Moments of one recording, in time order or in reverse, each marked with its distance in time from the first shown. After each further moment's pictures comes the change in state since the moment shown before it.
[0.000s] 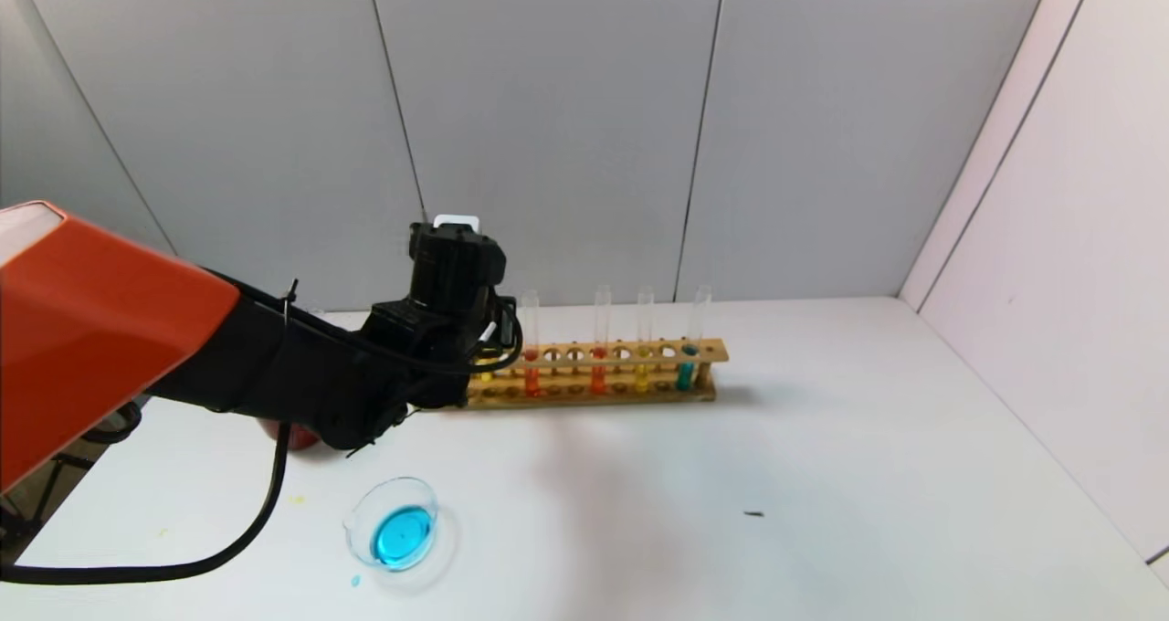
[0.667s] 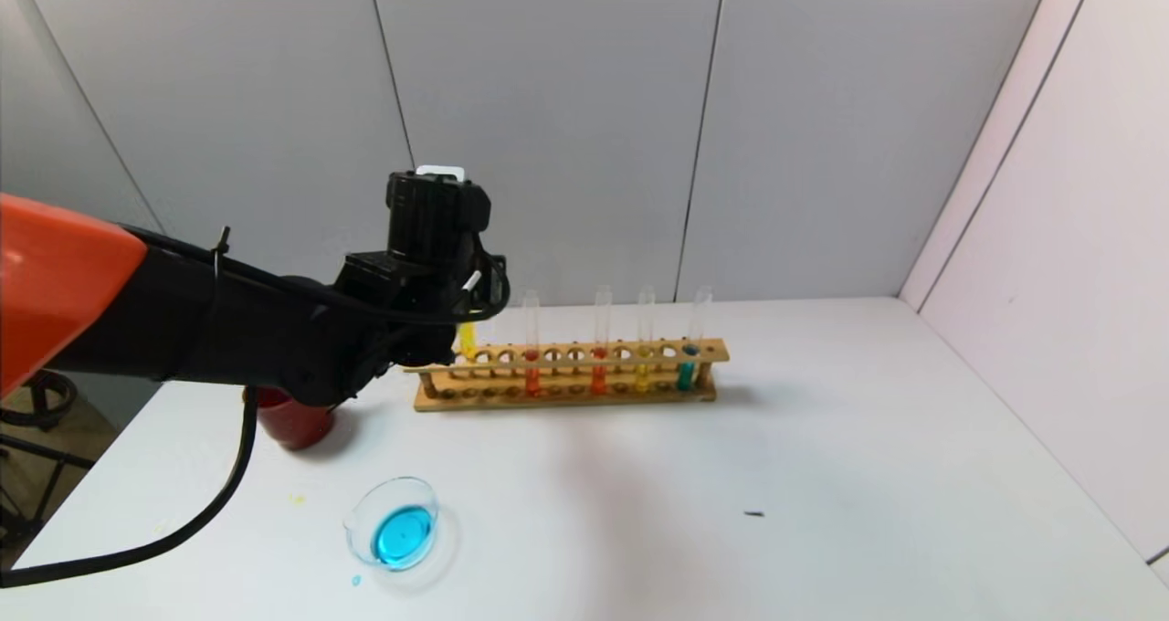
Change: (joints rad) left arm 0.000 -0.072 -0.113 0.133 0.008 0.012; right arm 0.000 0.000 0.000 0.000 0.000 0.000
